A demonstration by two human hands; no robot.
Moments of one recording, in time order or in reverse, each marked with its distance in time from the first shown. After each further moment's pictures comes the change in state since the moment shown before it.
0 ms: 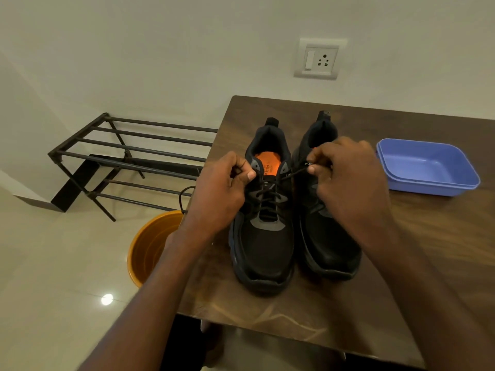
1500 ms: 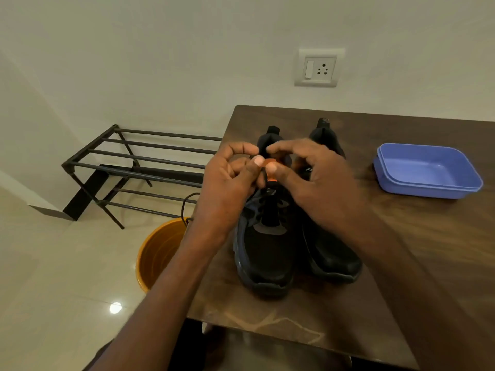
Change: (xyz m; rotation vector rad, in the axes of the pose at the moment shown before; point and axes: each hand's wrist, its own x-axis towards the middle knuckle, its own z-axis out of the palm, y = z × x) left_hand -0.003 0.038 -0.004 -0.580 0.041 -0.087; right_hand -0.008 -0.031 -0.001 0.447 -0.029 -0.227
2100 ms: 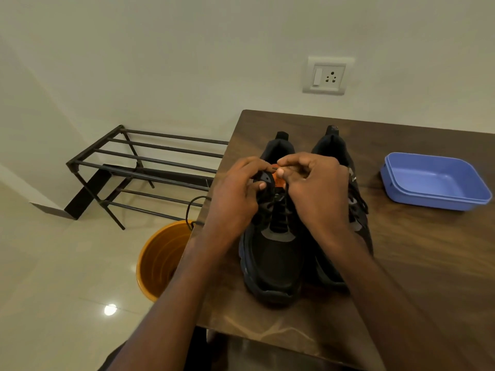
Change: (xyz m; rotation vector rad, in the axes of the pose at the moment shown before) left_hand 0.018 -0.042 -0.015 0.676 -0.066 0.209; right_hand 0.015 0.009 0.042 0.077 0.264 0.181
